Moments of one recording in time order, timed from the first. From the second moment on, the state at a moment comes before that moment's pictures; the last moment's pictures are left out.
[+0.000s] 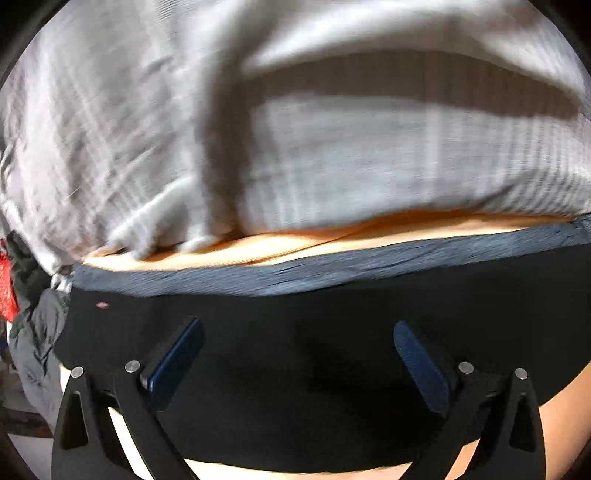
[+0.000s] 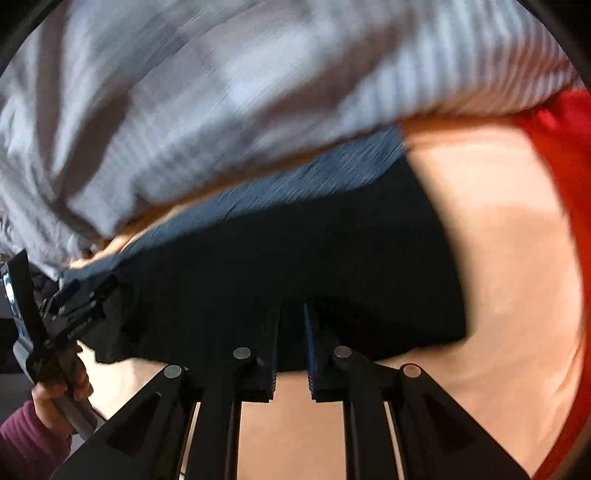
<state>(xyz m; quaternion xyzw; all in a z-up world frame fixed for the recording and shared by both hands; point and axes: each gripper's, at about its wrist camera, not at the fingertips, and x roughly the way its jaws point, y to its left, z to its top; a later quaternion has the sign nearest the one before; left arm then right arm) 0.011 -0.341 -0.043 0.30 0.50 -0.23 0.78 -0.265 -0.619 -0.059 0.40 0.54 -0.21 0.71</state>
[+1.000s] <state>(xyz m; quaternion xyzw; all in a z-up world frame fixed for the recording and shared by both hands) 0.211 -0.085 -0.137 0.23 0.57 -0.17 0.77 -0.080 -0.316 -0.149 0.54 0.49 -0.03 0.69</state>
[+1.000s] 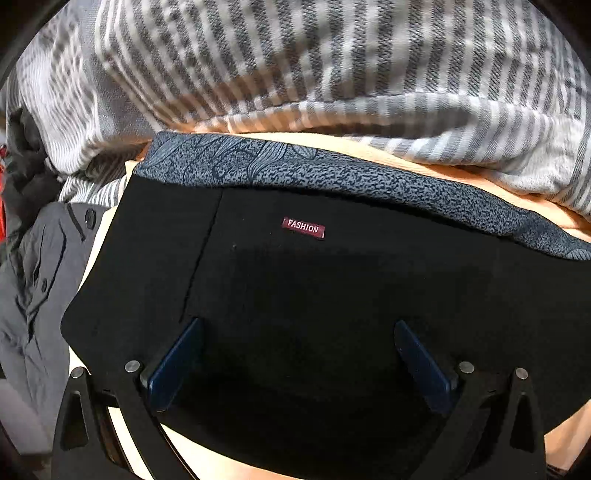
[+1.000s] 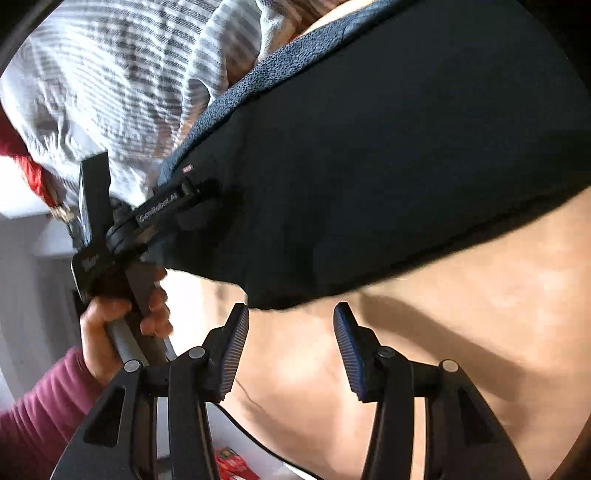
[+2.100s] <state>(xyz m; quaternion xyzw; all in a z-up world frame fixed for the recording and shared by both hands) 0.189 -0.097 -0.127 0.23 0.56 -0.19 0.77 -0.041 -0.340 -0.156 0.47 0.57 -0.09 0.67</state>
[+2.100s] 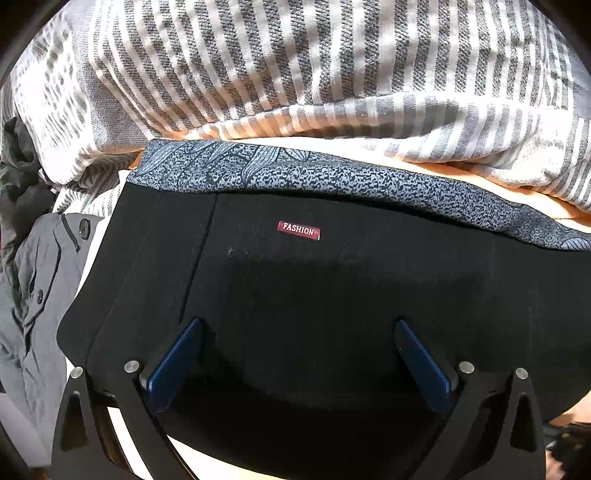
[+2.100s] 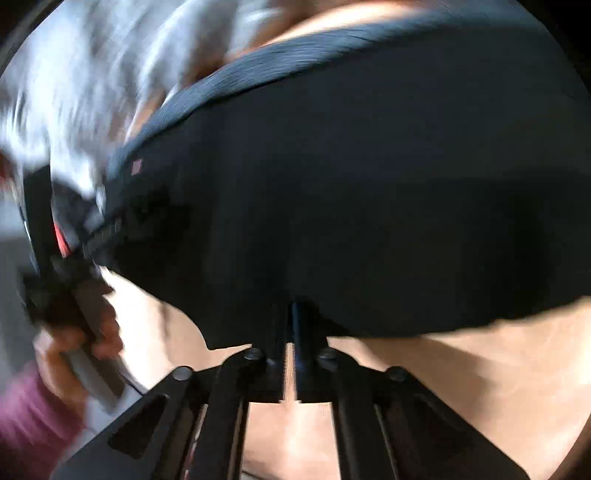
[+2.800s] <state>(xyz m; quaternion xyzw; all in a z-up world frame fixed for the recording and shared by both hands) 0.089 -0.165 -0.079 0.29 0.57 -0.23 0.73 -0.184 -0.395 -0.087 0.52 0.52 -0.16 0.66</state>
